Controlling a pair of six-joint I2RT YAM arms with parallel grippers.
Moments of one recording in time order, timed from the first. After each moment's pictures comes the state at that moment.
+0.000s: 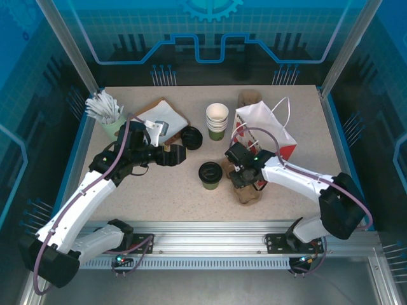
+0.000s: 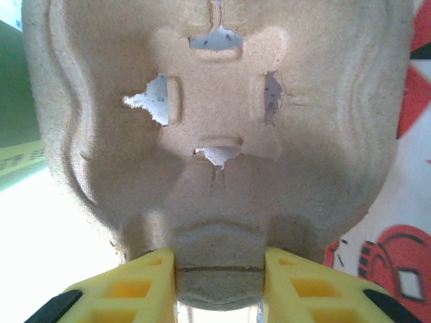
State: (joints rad) left arm -0.37 1.02 0.99 -0.63 0.37 -0.35; right arm 0.73 1.43 0.94 -0.80 0.13 0.32
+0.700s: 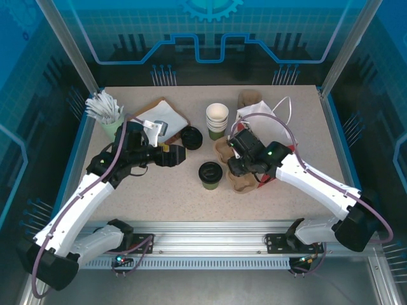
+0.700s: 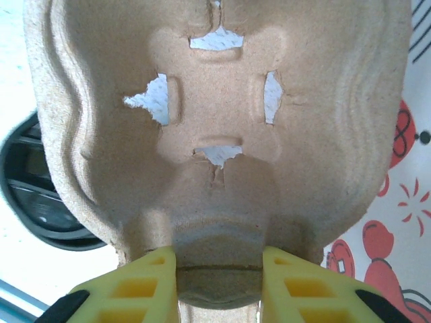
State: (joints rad) left arm -0.37 0.99 0.99 -0.62 0.40 -0.36; right arm 0.77 1.31 1.15 -0.91 0.13 0.33
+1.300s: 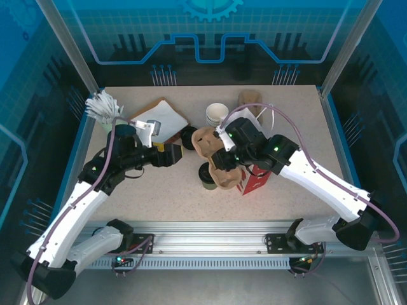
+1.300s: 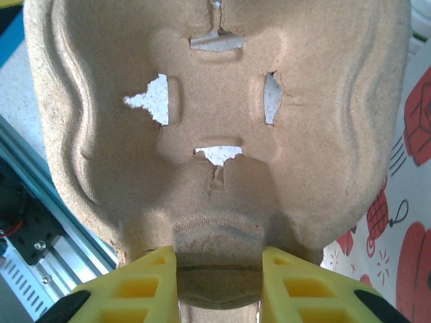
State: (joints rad) left arm -0.37 0.90 0.99 -0.62 0.37 -0.44; right arm 0.84 1.31 1.38 -0.92 -0.05 0.29
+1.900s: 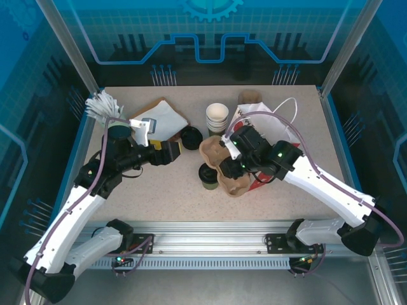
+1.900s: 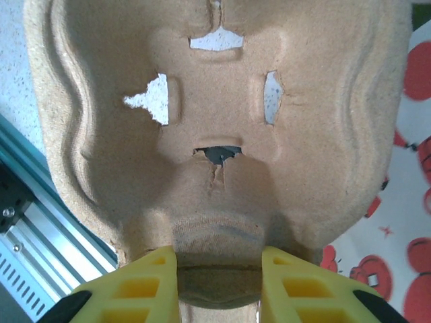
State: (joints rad) left arm -0.37 0.87 0.99 -0.57 0.36 -0.48; right arm 0.84 1.24 1.26 -0.98 -0.04 0.27
